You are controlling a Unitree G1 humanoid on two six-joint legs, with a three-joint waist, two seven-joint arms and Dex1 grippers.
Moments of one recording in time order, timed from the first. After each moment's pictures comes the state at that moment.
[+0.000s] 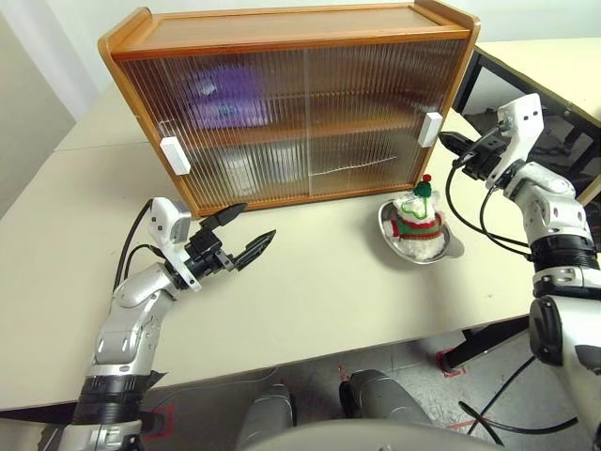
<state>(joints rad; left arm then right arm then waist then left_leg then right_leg) -0.02 0.49 0.15 -0.07 -0.46 0.07 -0.86 -0.78 -0.54 -0.16 0.71 0.26 0.07 0.80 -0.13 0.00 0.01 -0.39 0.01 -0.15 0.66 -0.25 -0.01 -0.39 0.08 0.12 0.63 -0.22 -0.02</state>
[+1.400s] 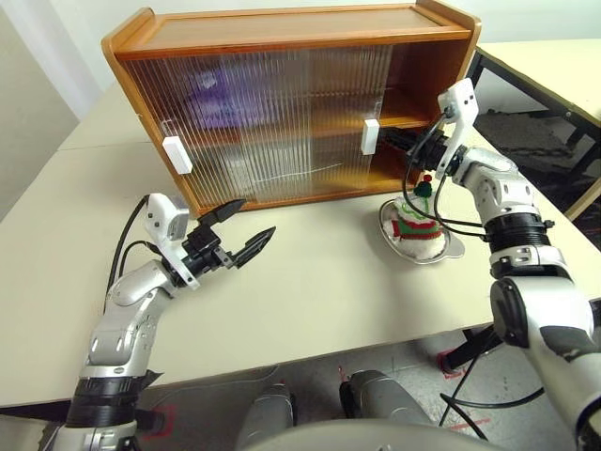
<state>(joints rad) -0.01 0.52 0.16 -0.13 -0.48 0.10 -0.84 -0.90 -0.36 -0.09 0.71 0.27 0.19 0.95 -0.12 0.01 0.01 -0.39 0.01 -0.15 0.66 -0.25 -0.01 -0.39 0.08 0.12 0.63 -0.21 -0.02</state>
